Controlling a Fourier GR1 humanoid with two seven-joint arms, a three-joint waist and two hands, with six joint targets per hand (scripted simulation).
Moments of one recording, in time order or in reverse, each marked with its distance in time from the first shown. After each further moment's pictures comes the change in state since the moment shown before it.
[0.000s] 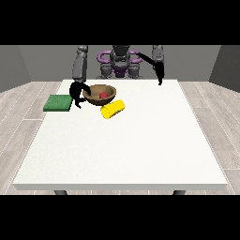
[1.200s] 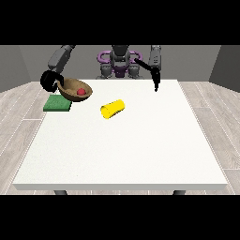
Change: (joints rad) left arm 0.032 -0.029 0.049 0.146 -0.022 0.026 -0.104; right arm -0.046 -0.296 -0.035 -0.011 -0.063 0.091 0.386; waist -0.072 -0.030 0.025
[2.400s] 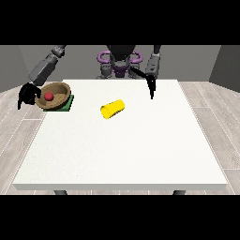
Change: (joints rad) left arm 0.034 -0.006 -0.123 -0.485 -0.124 0.109 0.052; right arm -0.201 -0.368 -0.221 0.343 -0.148 0.349 -0.188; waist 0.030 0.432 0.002
